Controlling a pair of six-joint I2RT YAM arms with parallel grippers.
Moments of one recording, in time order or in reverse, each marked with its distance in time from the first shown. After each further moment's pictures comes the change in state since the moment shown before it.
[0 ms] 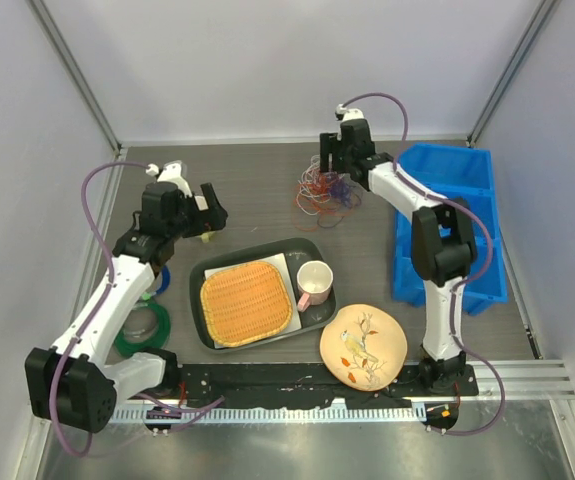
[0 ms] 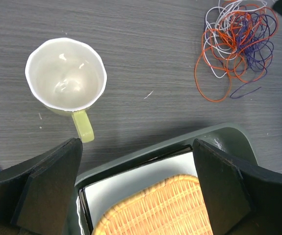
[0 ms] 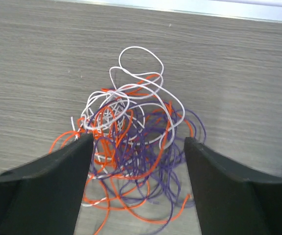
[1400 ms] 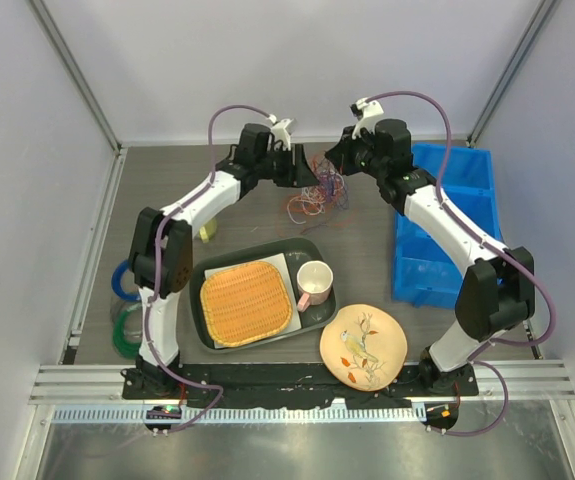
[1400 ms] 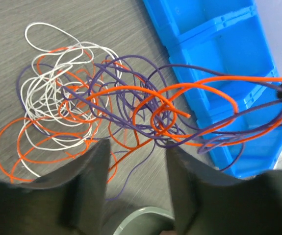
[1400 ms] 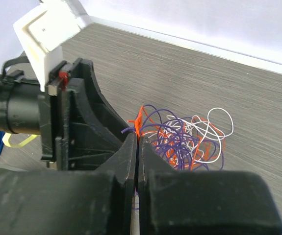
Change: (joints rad) left arm -0.224 0.935 0.776 0.212 0.534 0.004; right arm 0.000 -0.427 -0.284 0.129 -0.385 -0.001
